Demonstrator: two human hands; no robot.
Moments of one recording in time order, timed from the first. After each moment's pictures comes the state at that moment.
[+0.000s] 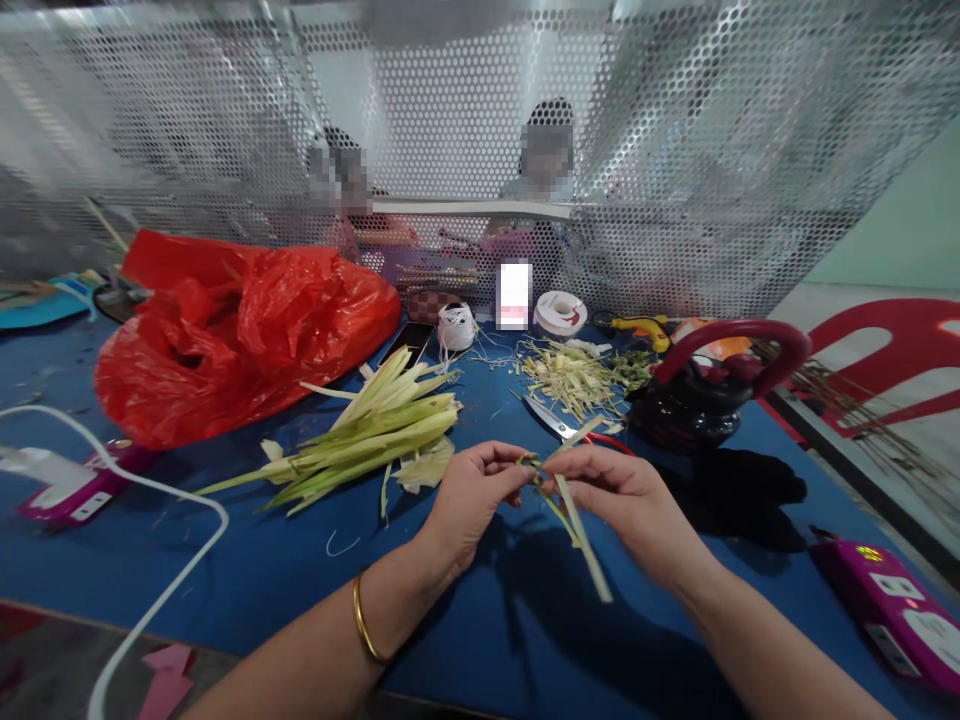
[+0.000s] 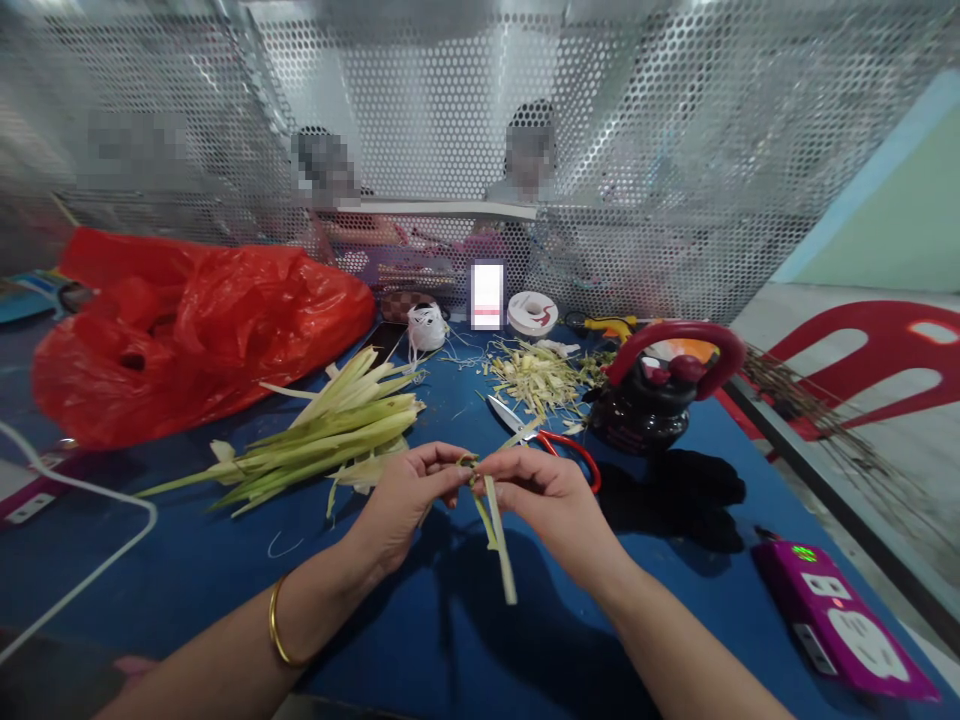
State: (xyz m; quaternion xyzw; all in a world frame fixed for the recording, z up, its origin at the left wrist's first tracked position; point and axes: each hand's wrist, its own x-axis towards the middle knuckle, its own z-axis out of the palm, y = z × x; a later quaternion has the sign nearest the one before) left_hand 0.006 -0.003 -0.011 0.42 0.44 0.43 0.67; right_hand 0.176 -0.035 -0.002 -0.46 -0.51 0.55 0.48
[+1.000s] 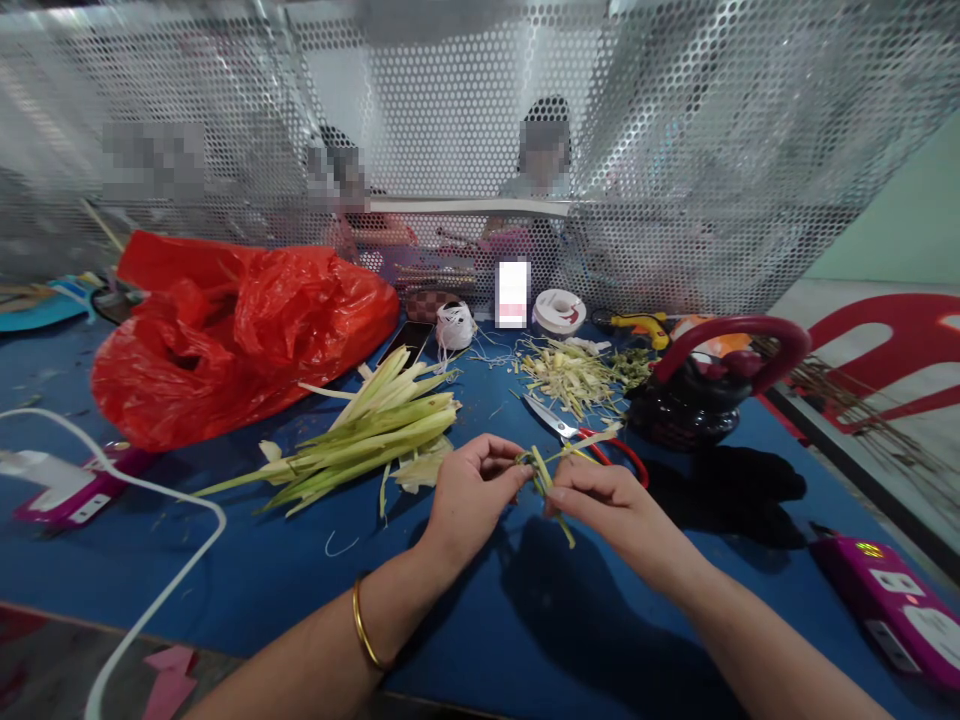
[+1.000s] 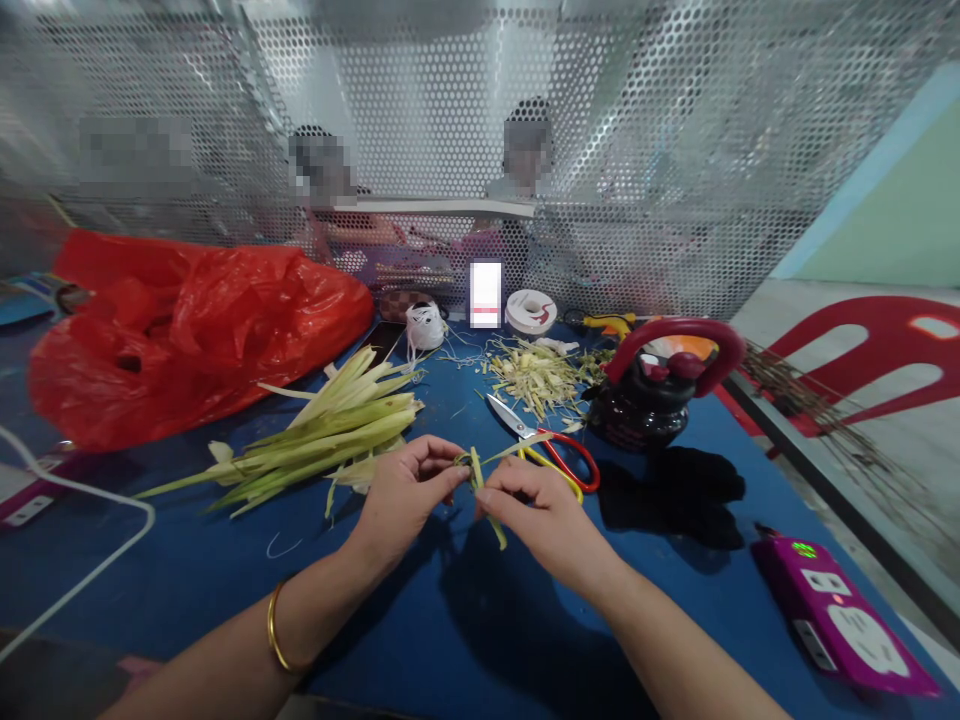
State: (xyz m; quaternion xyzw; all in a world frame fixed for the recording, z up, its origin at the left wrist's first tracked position) left_hand 0.007 -0.004 -0.007 0.49 0.47 0.44 0.58; right_hand 0.174 -0.037 0.002 -0.48 -0.64 0.44 0.40
